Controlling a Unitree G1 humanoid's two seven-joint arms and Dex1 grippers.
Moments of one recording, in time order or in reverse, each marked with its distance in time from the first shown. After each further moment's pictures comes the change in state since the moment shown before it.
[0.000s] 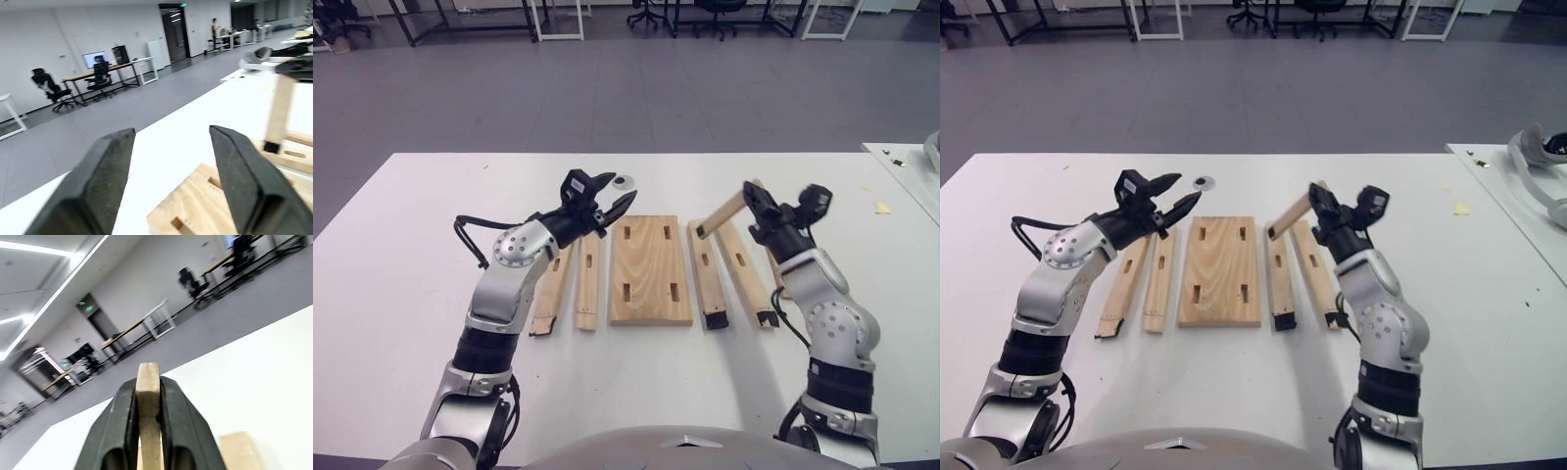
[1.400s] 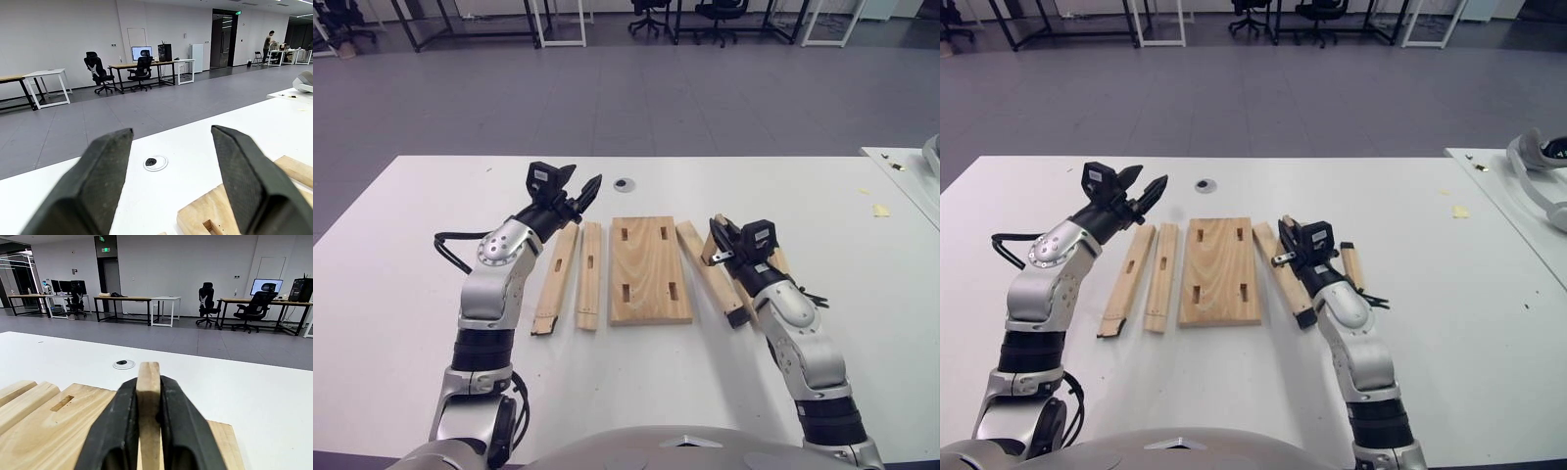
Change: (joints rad) left arm -0.008 -0.049 0.130 0.060 -0.034 0.033 0.110; right arm 0.142 -0.077 0.381 0.074 -0.575 -0.324 0.147
